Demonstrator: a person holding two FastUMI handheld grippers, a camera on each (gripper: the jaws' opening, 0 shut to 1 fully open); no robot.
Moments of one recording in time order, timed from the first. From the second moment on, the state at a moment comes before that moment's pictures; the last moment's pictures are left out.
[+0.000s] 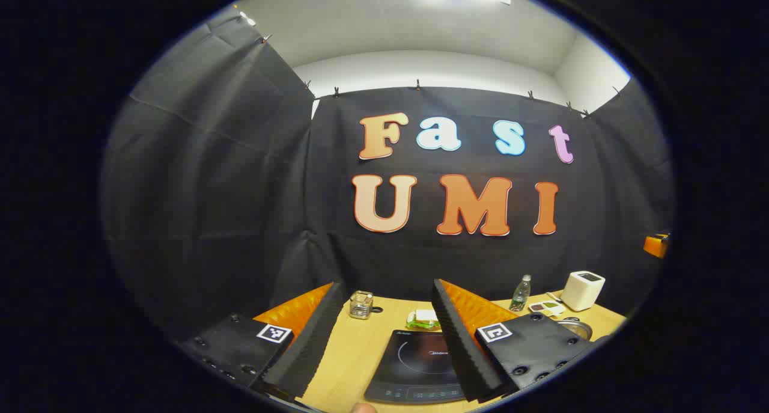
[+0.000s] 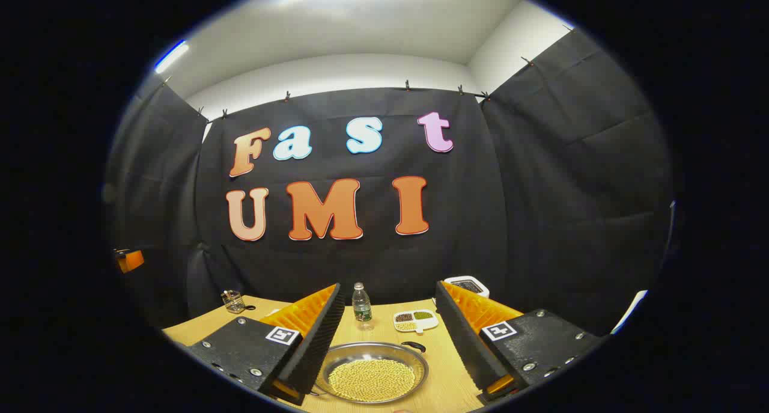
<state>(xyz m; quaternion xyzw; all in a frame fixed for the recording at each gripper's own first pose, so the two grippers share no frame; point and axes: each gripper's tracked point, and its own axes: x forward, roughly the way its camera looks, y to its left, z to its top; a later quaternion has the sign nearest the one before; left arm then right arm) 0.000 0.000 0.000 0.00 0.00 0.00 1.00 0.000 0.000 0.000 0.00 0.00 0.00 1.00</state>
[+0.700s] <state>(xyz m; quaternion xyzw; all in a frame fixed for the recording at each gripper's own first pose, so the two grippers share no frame) 0.004 -0.028 0.009 0.02 0.00 -0.04 1.00 0.003 -0.003 -0.005 -0.02 0.02 0.01 1.00</state>
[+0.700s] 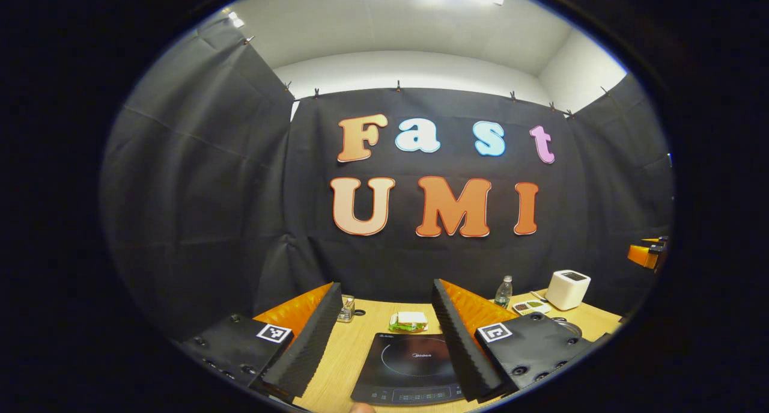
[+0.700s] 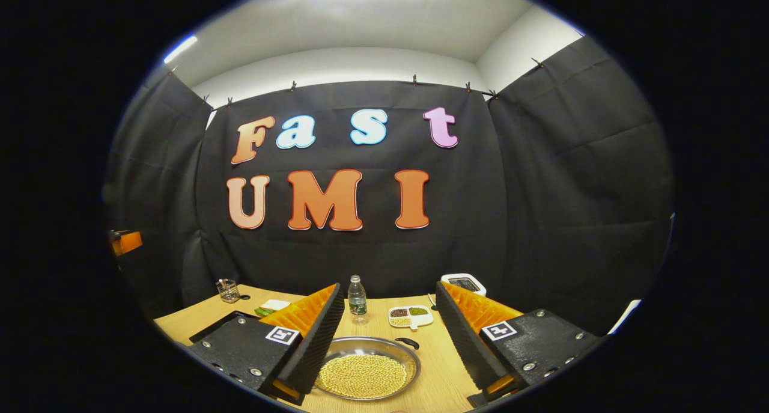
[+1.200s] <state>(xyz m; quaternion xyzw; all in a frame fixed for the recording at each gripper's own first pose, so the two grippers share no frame) 0.000 -0.042 0.011 0.02 0.00 -0.05 1.00 0.002 0.006 -0.039 -0.01 0.06 0.02 1.00</state>
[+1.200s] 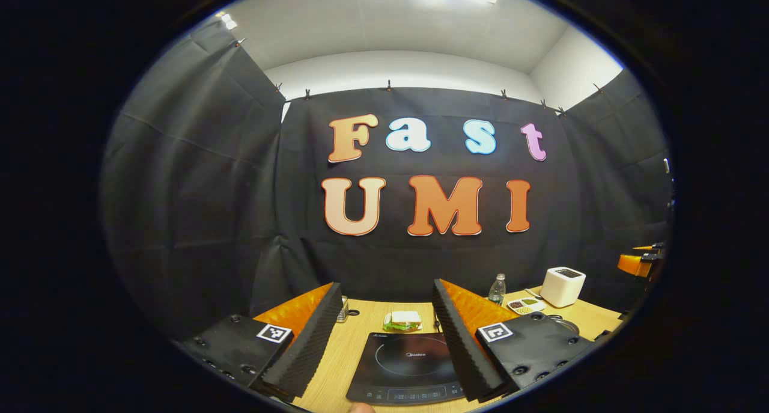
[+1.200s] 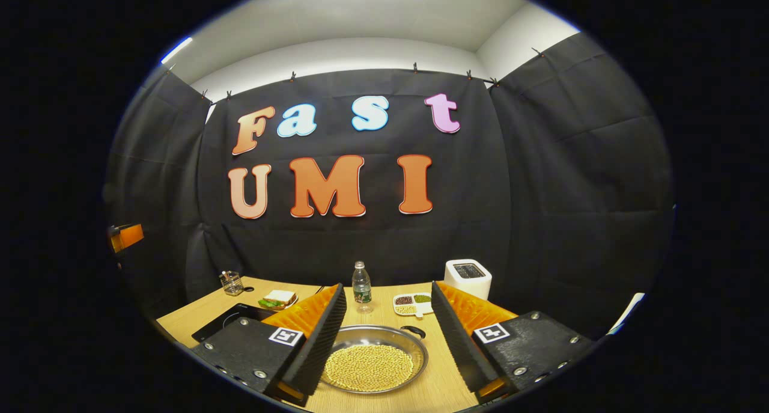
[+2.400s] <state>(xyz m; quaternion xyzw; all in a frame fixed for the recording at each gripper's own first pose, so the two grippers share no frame) -0.001 -0.037 -0.010 0.02 0.02 -0.04 1.00 -0.038 0.079 -0.203 -0.04 0.24 0.13 0.96</state>
